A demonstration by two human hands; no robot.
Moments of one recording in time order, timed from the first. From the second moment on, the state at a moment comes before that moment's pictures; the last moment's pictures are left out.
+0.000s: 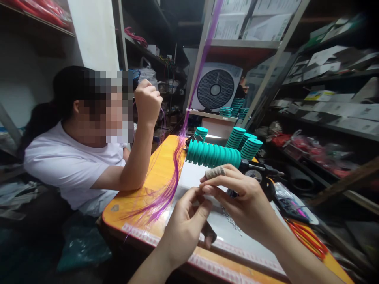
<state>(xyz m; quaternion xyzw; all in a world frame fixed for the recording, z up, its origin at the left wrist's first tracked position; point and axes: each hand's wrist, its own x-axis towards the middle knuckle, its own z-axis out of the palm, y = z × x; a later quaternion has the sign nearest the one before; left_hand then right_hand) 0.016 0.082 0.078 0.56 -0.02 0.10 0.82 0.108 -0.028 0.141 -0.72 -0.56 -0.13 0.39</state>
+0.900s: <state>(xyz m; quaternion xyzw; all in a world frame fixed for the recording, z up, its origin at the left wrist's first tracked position) 0.013 0.100 0.081 0.69 0.03 0.14 0.71 0.102 -0.038 0.149 -0.67 -0.66 -0.35 -0.03</state>
